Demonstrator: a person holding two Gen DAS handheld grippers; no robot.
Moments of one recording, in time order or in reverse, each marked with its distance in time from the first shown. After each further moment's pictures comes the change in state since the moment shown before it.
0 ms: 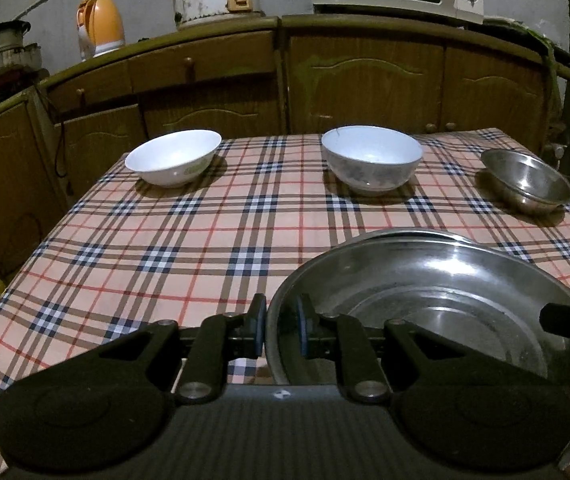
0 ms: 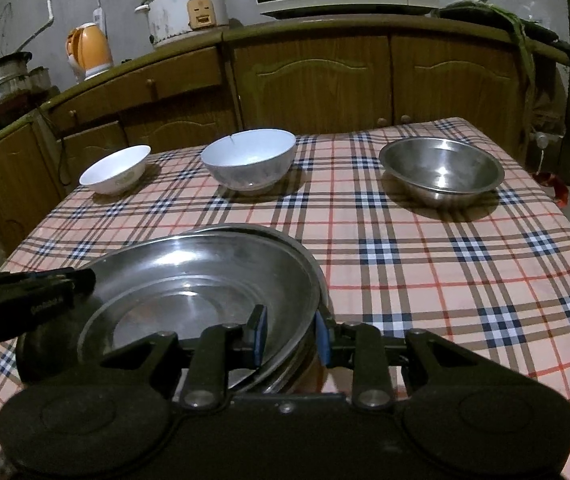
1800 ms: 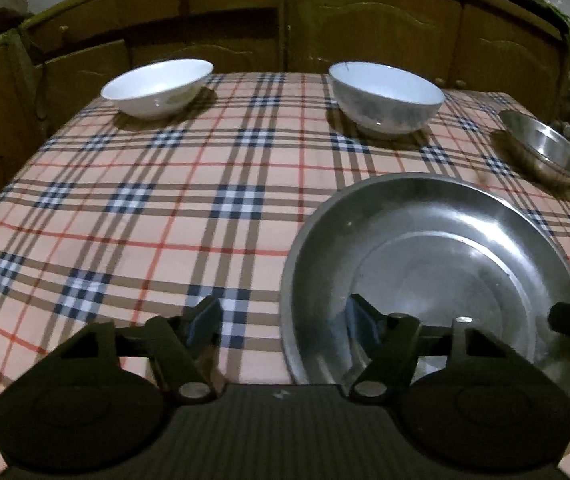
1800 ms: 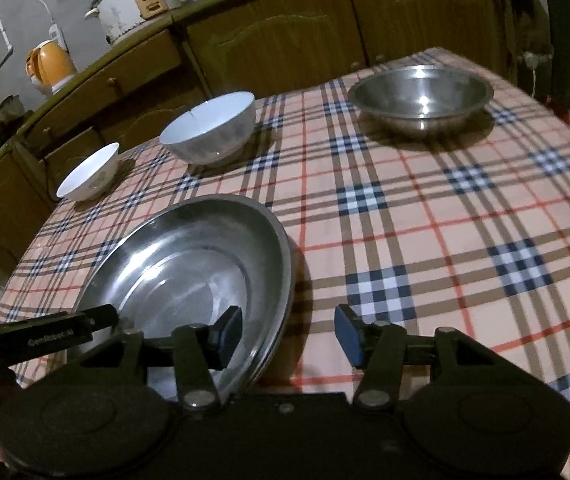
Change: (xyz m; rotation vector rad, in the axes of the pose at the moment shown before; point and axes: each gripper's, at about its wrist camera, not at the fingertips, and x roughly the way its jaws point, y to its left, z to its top) left arm 0.046 0.007 -0.009 -0.052 0.168 -0.061; right arm 0.038 -0.039 -0.010 0.193 0.109 0.062
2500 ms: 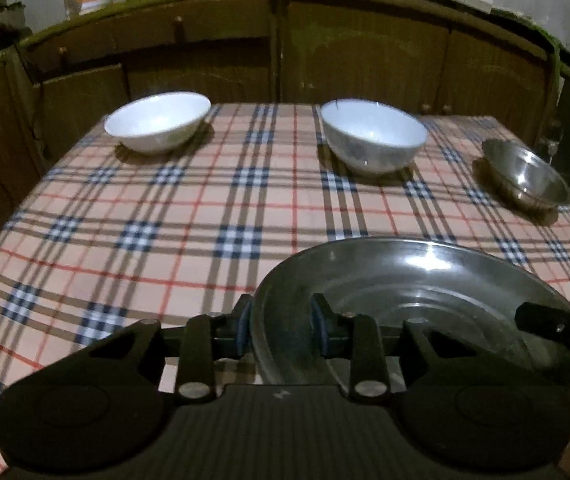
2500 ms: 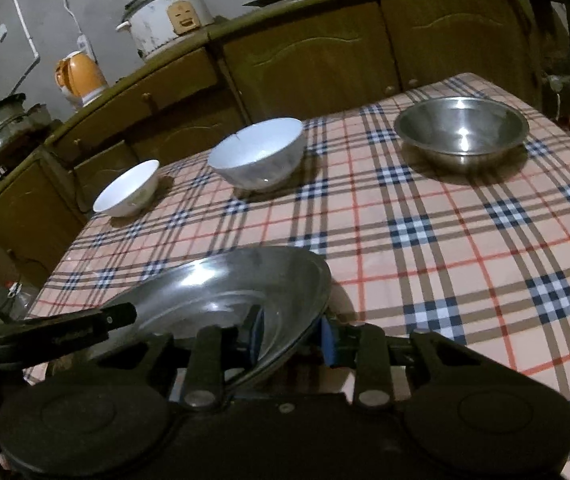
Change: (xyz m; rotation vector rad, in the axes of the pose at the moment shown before) left arm -0.033 0.004 0.016 0.003 -0.067 -0.016; right arm -0.019 0.036 0.012 -0.038 -0.063 0.068
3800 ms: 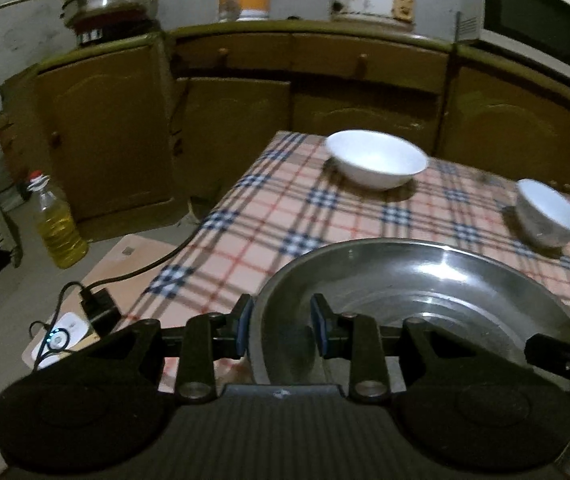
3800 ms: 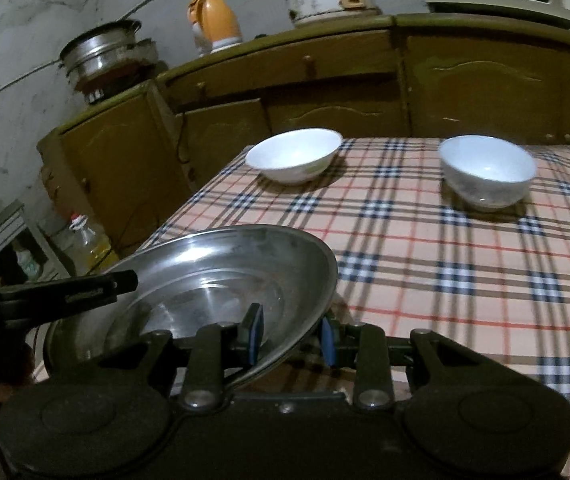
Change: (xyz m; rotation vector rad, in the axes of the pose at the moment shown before) left arm -0.034 0.169 -0.006 -0.190 -0.080 0.237; right arm 0.048 0.192 -0.023 -0.265 0.031 0.162
